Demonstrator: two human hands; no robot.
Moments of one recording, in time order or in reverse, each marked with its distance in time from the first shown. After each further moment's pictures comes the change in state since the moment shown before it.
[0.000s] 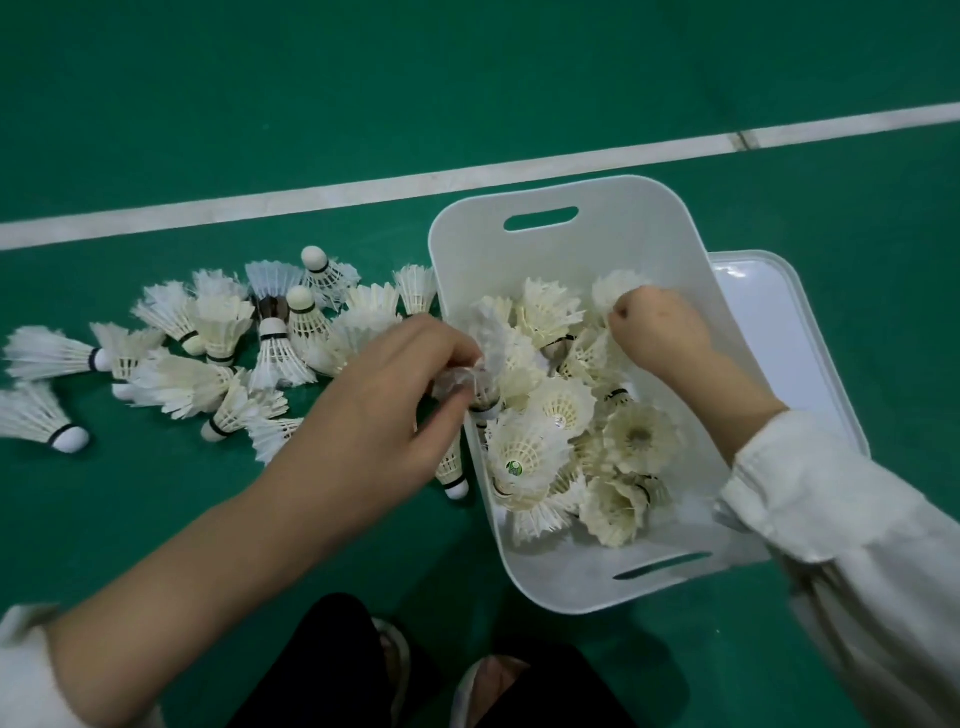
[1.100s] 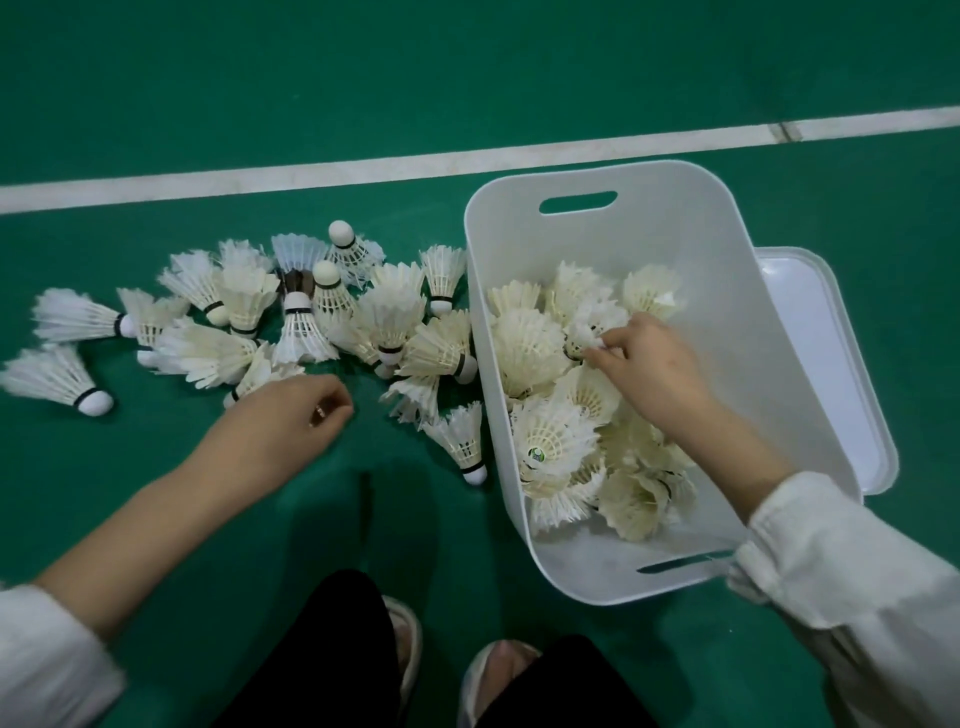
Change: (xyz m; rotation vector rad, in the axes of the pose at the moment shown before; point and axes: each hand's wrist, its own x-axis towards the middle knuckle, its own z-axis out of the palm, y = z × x) left_hand -0.043 -0.128 0.005 0.243 -0.228 -0.429; right_hand -0.055 -0.029 0.017 0.136 -0.021 -0.153
